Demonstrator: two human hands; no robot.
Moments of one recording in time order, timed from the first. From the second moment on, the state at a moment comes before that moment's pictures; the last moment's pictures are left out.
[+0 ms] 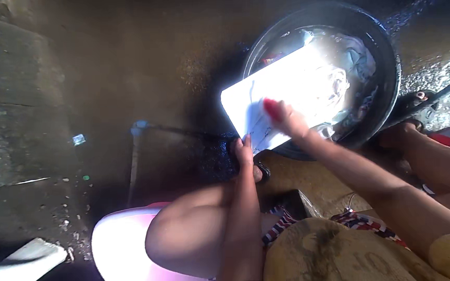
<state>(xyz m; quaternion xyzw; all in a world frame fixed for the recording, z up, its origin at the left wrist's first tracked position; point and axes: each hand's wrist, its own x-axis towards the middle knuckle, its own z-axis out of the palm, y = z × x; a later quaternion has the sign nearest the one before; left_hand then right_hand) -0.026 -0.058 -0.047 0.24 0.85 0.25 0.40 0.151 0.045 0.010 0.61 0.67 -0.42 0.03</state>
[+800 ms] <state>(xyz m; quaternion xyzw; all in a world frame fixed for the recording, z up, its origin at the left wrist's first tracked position) -0.022 -0.055 -0.048 0.27 0.88 0.18 0.34 0.269 0.041 -0.032 0.76 0.54 -0.37 0.04</state>
